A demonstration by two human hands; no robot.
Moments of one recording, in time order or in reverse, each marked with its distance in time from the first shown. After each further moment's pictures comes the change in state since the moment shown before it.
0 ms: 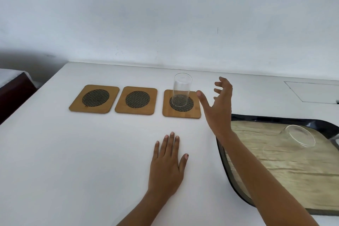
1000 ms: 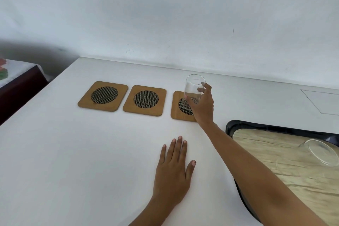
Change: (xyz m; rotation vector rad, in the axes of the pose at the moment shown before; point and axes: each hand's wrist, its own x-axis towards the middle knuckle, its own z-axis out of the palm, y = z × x) left_hand 0.001 0.001 -0.005 -0.036 -0.058 -0.039; right_hand 0.024 0.038 0.095 -0.022 -0.186 0.122
